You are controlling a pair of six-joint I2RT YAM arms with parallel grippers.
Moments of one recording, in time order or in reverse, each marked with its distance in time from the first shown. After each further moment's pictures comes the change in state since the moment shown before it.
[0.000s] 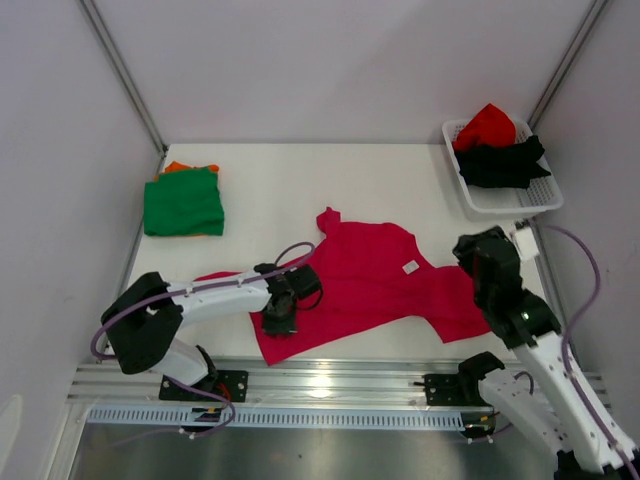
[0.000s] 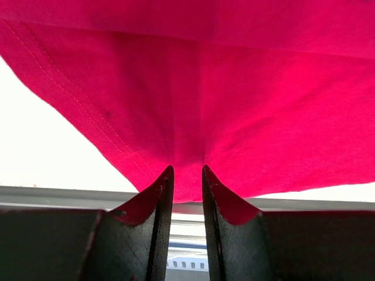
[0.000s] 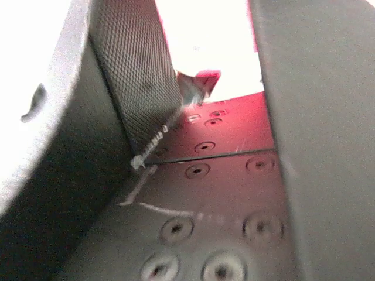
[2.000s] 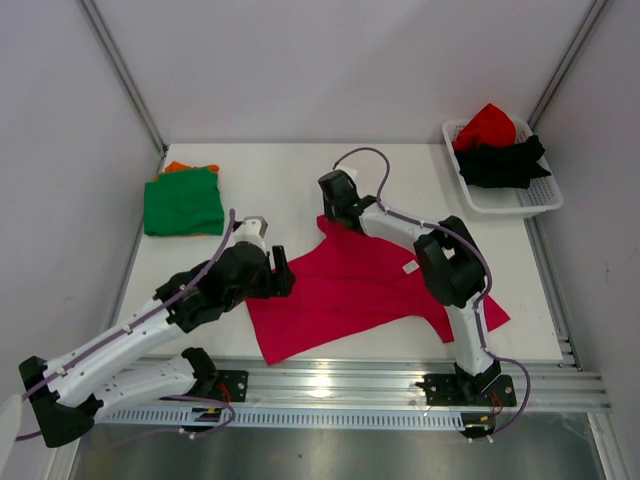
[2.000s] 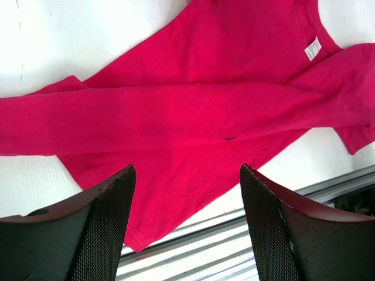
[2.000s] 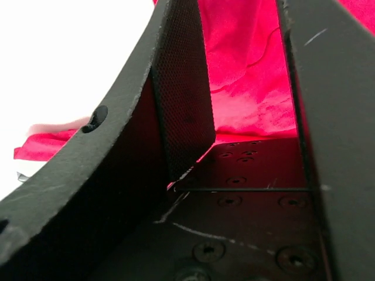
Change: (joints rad) left arm 0.057 -0.607 0.068 0.154 -0.179 0.199; right arm 0.275 1.572 0.835 0.472 -0.278 -0.690
